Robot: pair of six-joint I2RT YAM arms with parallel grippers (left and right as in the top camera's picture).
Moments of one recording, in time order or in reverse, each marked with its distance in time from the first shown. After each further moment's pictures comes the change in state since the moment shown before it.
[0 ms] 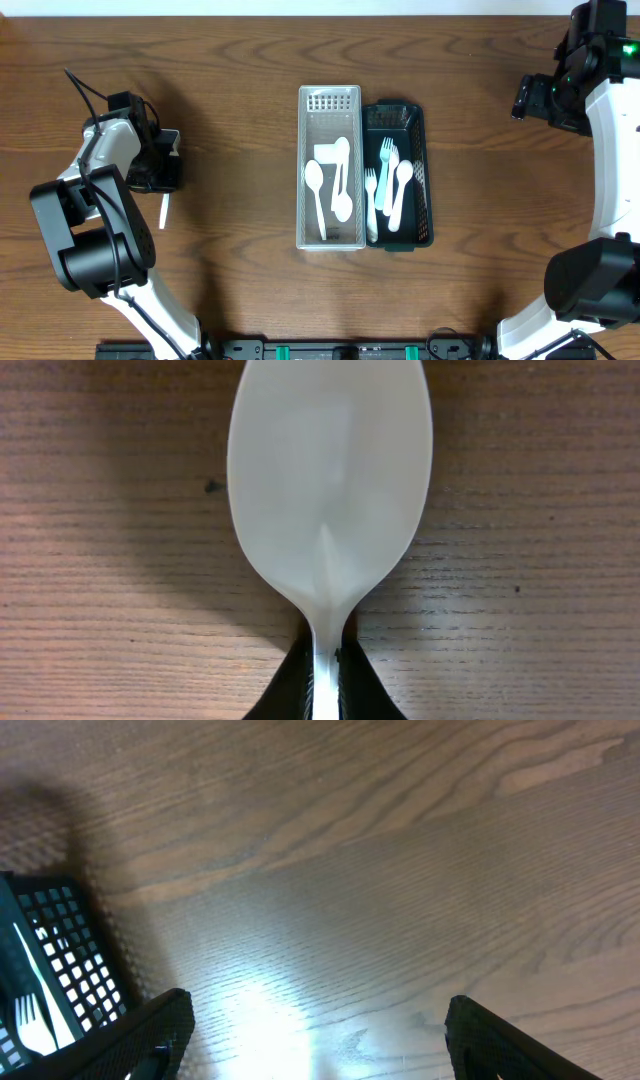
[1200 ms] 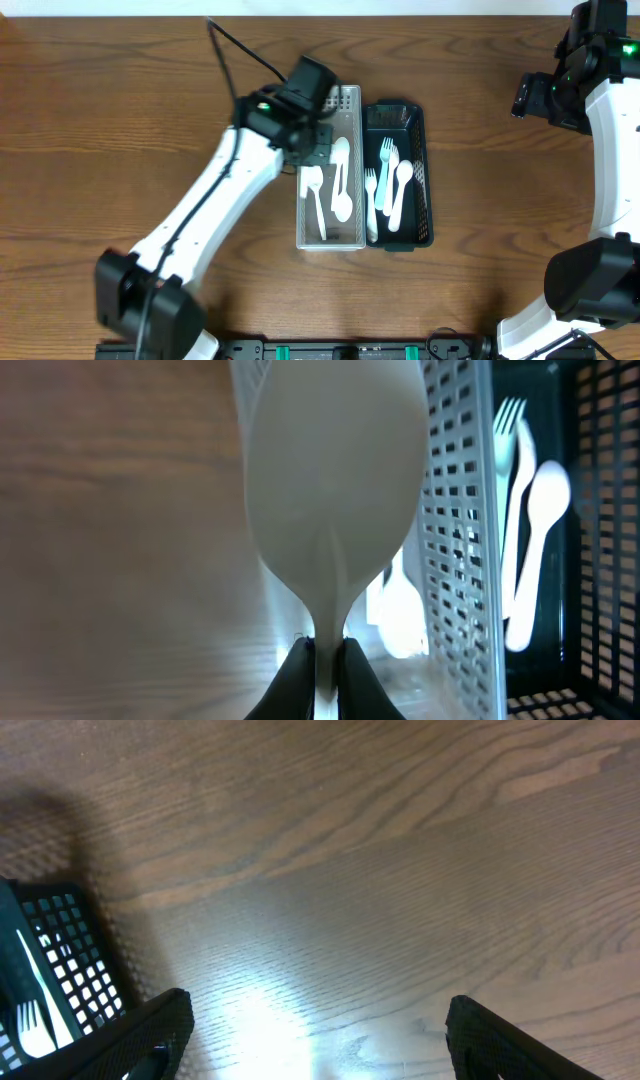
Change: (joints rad) left arm -0.830 -0.262 0.255 -0.194 0.001 -0.774; right arm 0.000 0.000 0.000 0.015 0.001 0.000
